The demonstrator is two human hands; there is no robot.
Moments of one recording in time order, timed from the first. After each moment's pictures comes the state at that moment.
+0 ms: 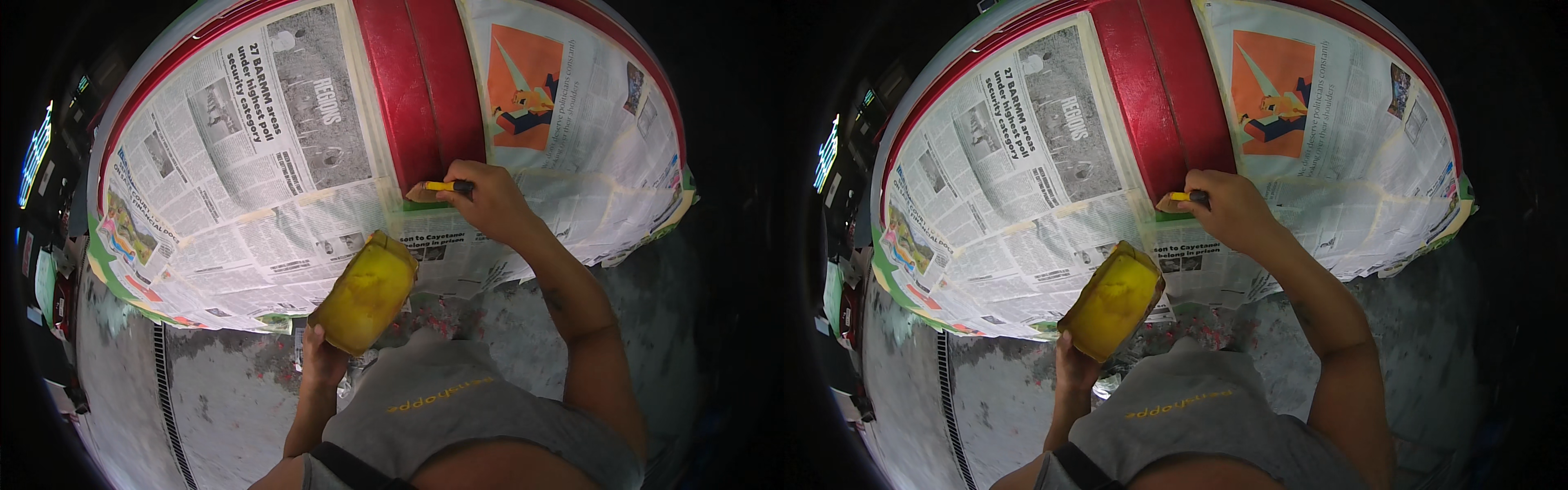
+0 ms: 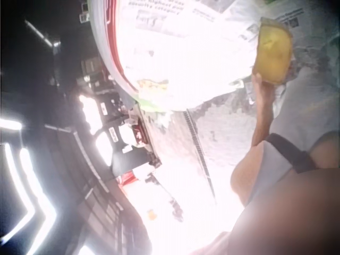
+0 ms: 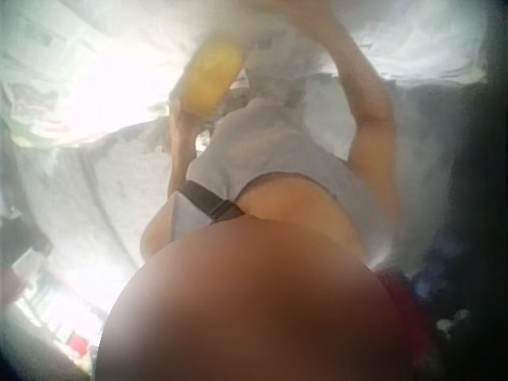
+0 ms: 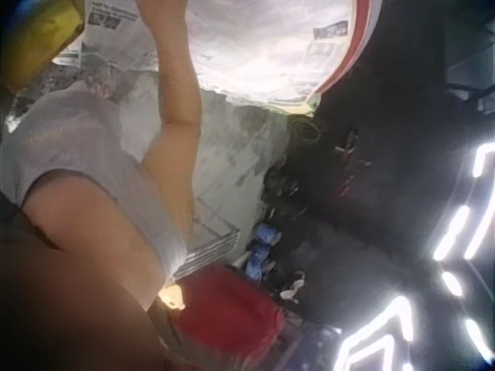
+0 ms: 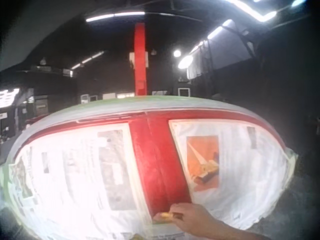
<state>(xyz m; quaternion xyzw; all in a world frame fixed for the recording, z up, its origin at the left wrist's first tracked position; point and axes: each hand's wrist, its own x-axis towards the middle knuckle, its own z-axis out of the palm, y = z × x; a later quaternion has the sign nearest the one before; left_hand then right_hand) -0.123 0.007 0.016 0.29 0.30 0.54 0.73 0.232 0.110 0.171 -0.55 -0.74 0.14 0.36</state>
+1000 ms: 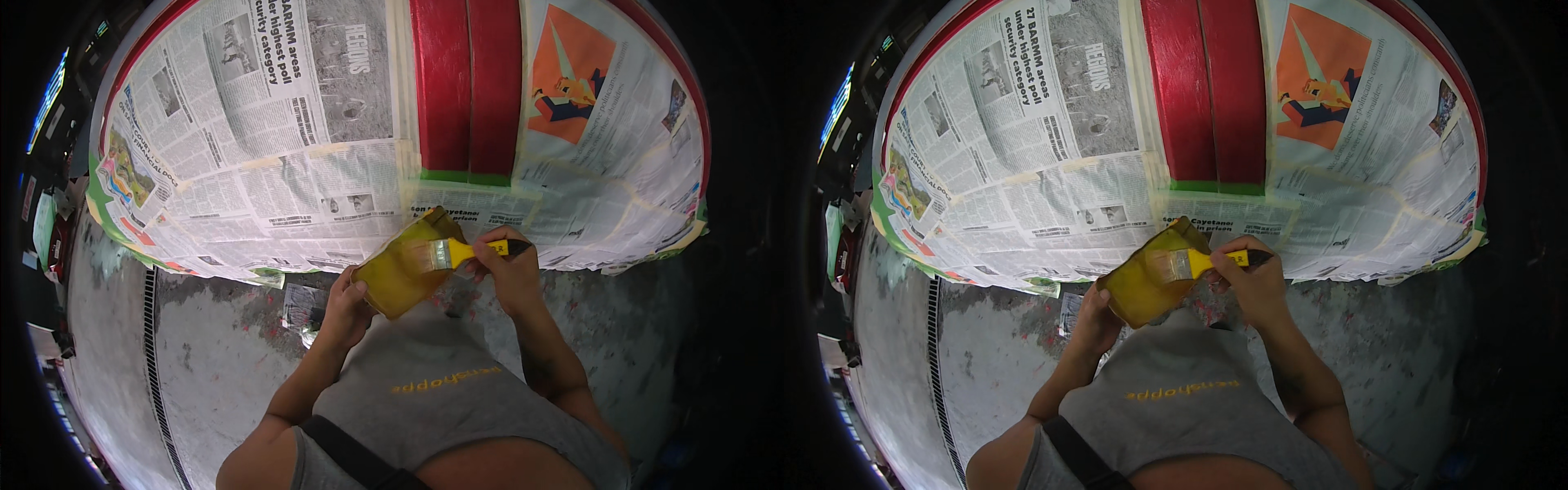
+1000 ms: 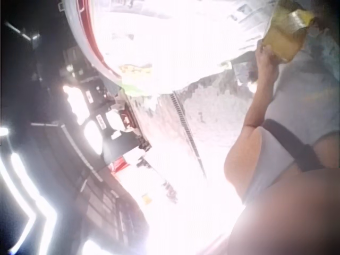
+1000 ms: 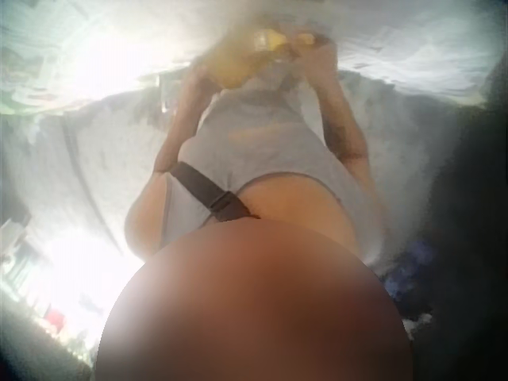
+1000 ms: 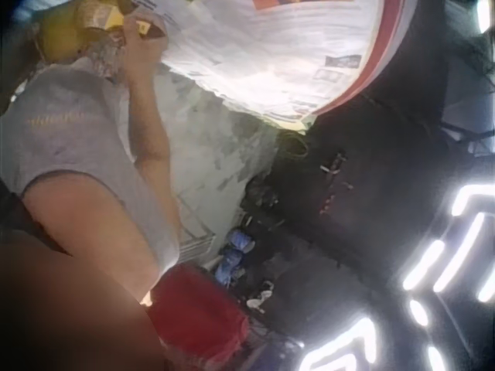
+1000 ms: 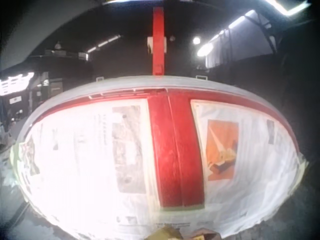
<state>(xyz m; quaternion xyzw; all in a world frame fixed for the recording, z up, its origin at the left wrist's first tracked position) -0.085 0.020 -0.027 0.26 0.31 0.46 0.79 0.223 0.014 0.061 -0.54 -0.39 0.53 0.52</state>
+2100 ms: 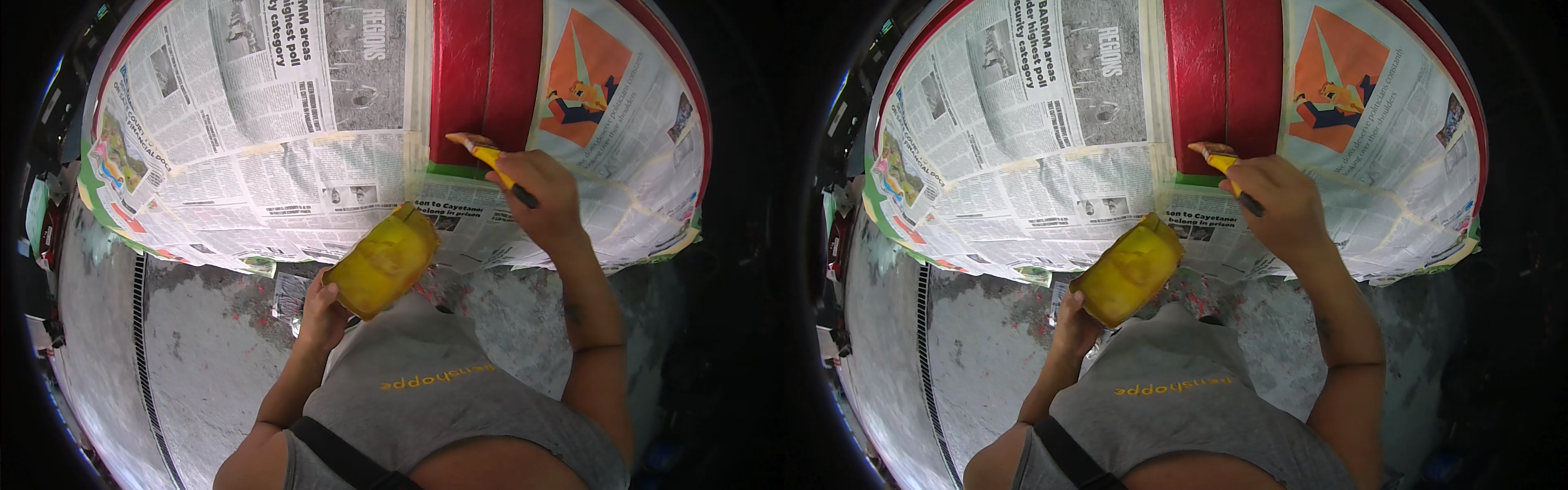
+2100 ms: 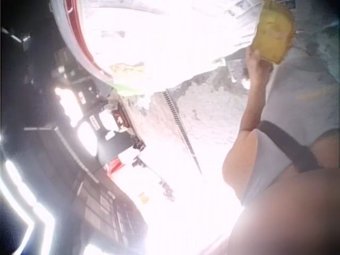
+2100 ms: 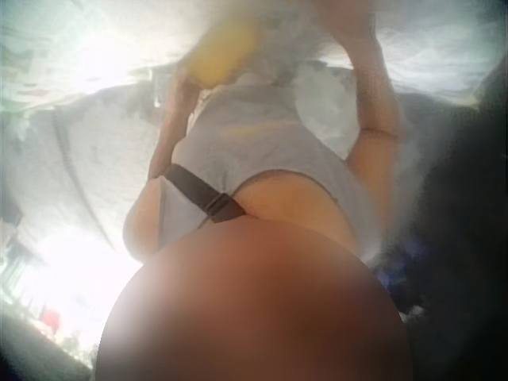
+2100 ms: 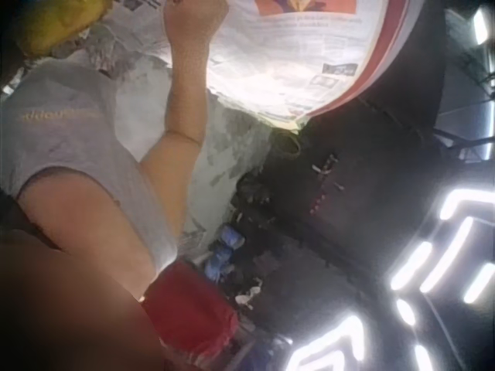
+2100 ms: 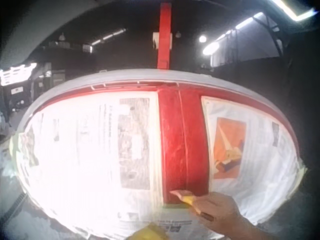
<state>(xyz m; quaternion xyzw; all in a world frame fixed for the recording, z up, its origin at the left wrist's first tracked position) -0.120 0.008 -0.029 0.24 0.33 0.51 0.76 0.253 0.103 0.142 -0.40 -0.82 -0.11 0.39</state>
